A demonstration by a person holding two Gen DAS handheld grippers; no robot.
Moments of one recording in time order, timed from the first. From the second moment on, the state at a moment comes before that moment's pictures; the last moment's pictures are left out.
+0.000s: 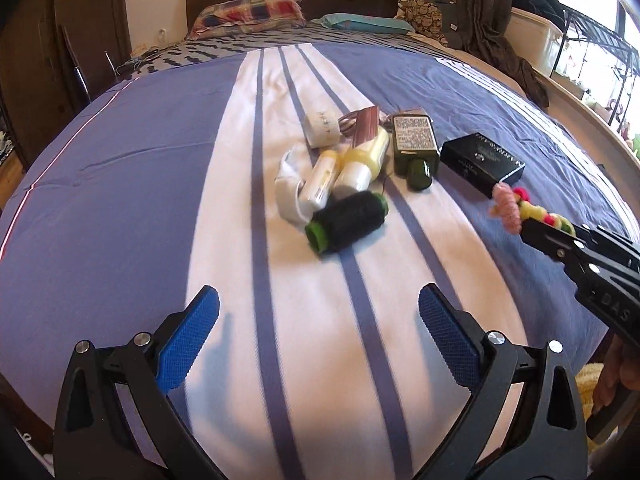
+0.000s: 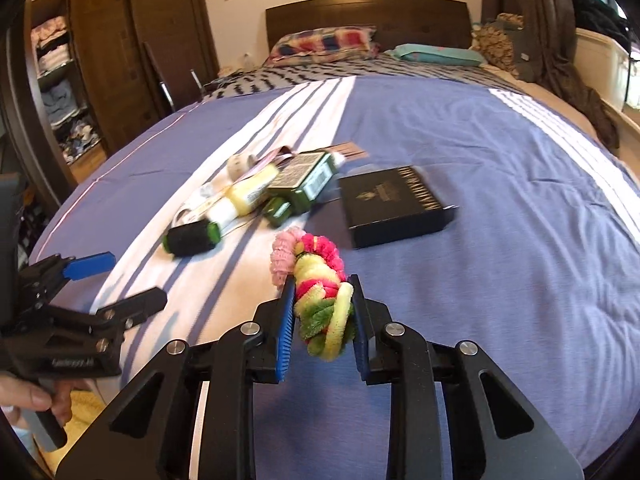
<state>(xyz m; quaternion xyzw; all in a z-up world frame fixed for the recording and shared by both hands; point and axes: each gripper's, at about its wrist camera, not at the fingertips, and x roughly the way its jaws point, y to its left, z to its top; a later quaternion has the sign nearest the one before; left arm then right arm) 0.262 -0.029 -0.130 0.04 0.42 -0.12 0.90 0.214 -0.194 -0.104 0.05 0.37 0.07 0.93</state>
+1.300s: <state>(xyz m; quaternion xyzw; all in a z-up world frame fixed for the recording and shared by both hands) 0.224 -0.037 -0.122 0.01 0.43 -0.14 0.89 0.152 -0.204 -0.078 0.03 0.34 0.07 0.94</state>
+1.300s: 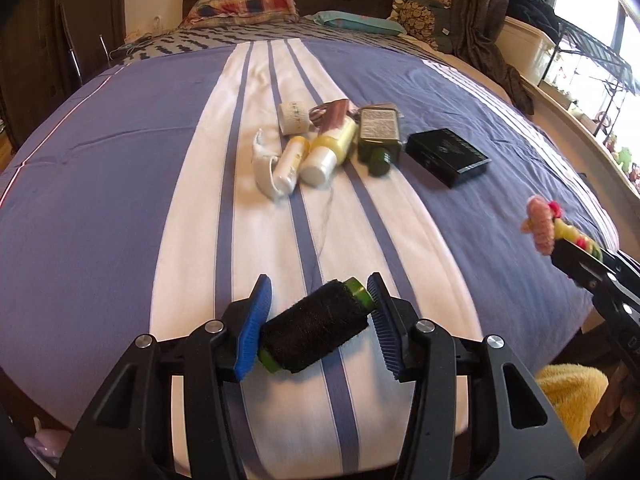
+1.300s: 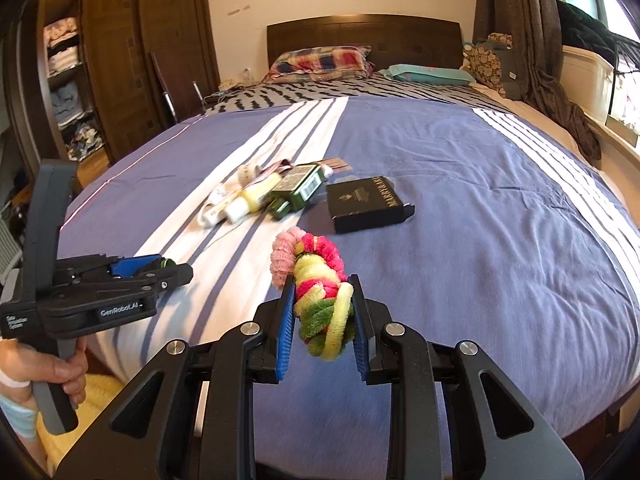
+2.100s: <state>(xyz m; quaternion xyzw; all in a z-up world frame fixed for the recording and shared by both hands) 0.054 -0.036 -0.150 0.04 0.44 -0.20 0.87 0.023 -0.183 -0.143 0.04 0.42 0.09 0.90</state>
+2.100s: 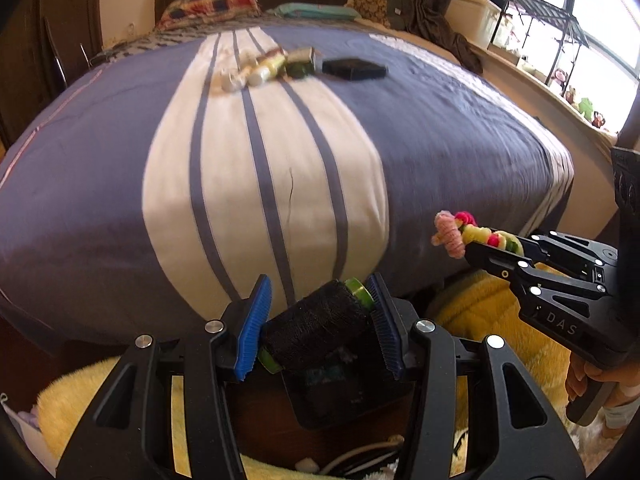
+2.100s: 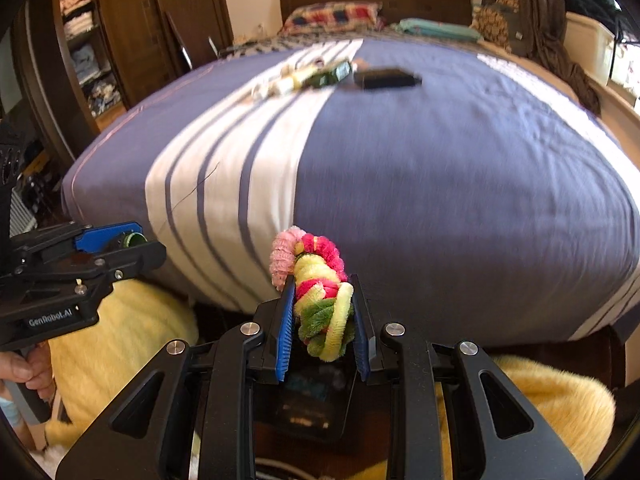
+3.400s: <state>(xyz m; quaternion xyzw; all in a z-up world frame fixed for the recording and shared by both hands) 0.064 -0.042 -0.264 0.05 0.57 -0.20 0.79 0.045 -0.173 -0.229 0.08 0.54 0.10 0.83</state>
